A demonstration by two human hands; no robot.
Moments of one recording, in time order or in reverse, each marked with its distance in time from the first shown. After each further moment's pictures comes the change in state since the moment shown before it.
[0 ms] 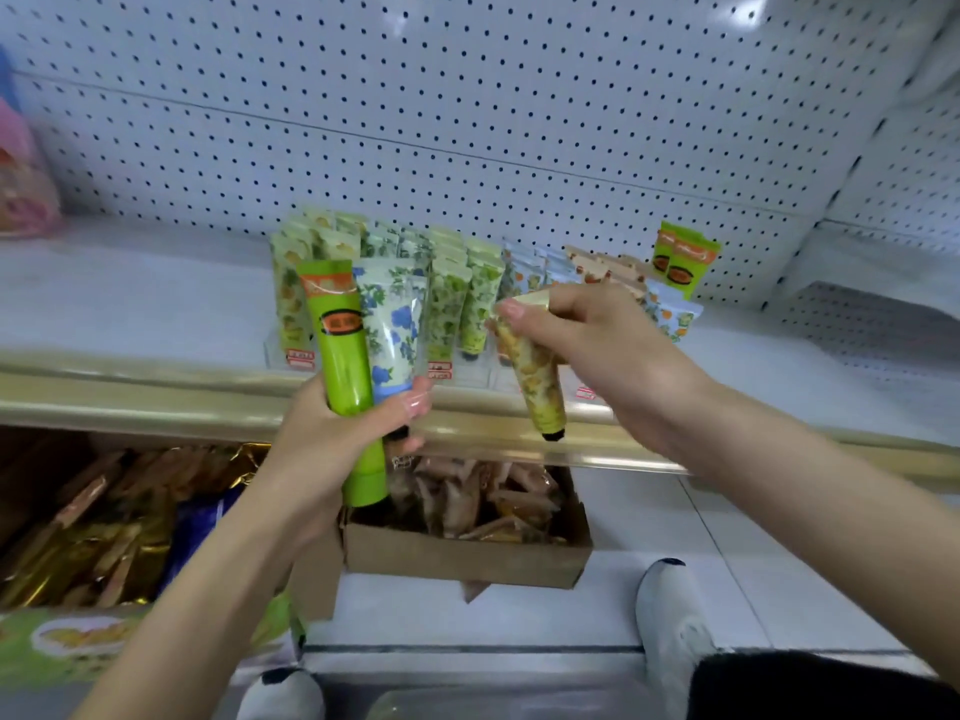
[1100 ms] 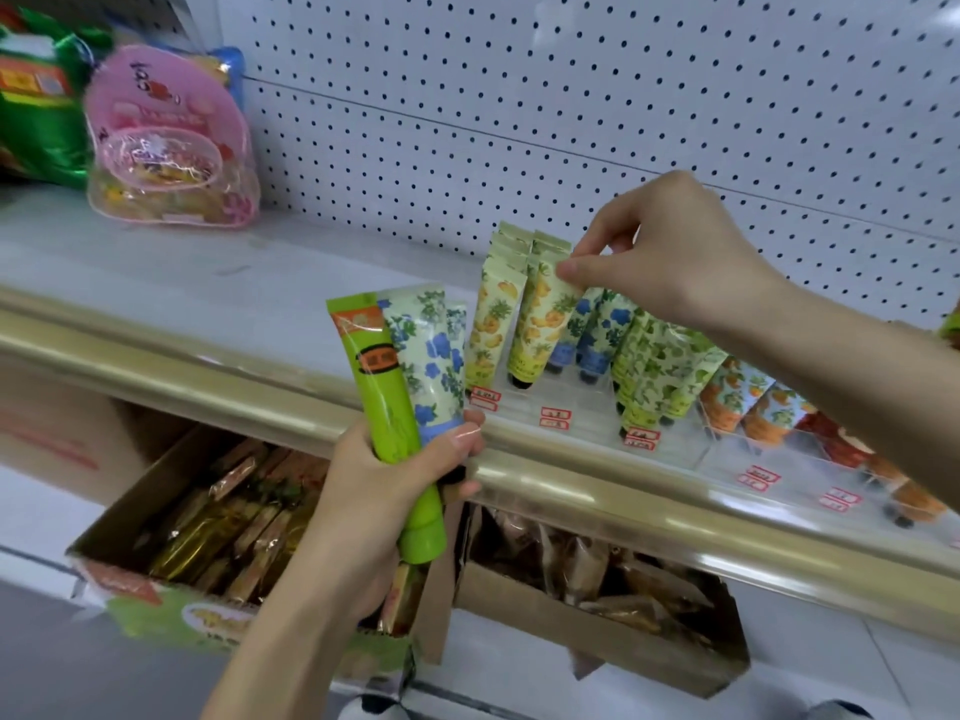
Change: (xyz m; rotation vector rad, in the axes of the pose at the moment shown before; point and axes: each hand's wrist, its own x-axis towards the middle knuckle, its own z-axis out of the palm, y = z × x) left_hand 0.012 0.010 -0.084 -0.168 0.282 0.019; right_hand 0.121 -0.061 0.090 -0.619 -0.018 -0.340
